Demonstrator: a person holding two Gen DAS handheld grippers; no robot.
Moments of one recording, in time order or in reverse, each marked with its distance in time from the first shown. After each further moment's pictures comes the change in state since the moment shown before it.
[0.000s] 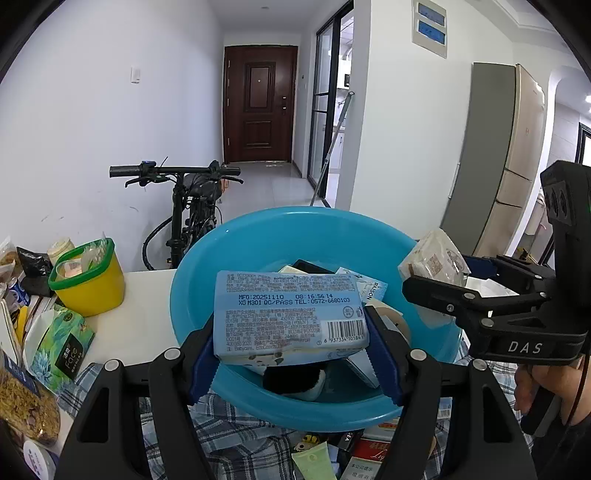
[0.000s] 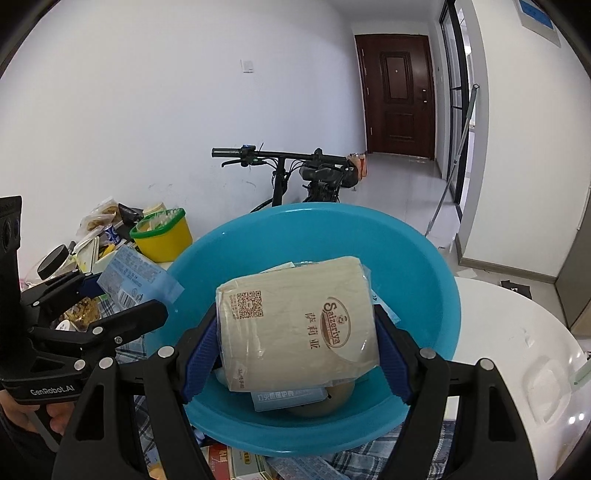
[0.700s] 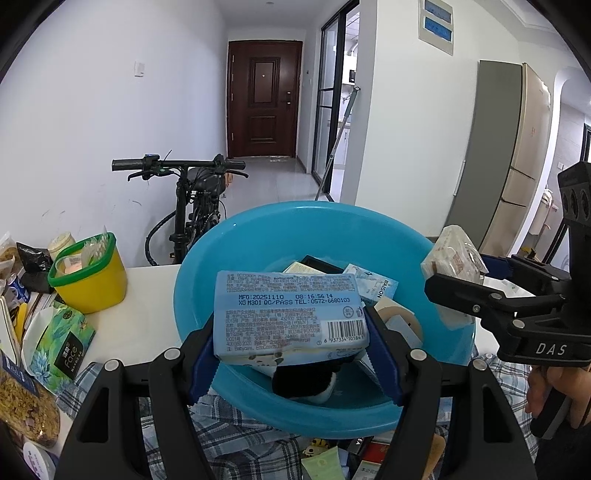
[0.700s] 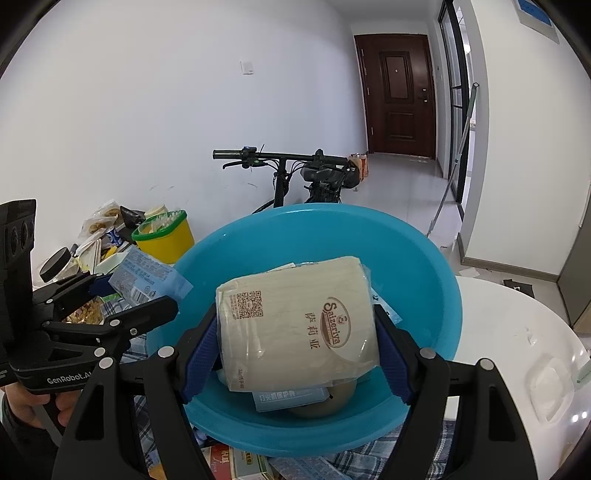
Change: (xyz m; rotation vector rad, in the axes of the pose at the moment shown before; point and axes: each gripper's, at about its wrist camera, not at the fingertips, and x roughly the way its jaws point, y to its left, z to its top) left arm 0.011 0.009 0.000 -0.009 0.021 0.016; right arm -0.003 0.002 0.004 0.009 -0.002 0.004
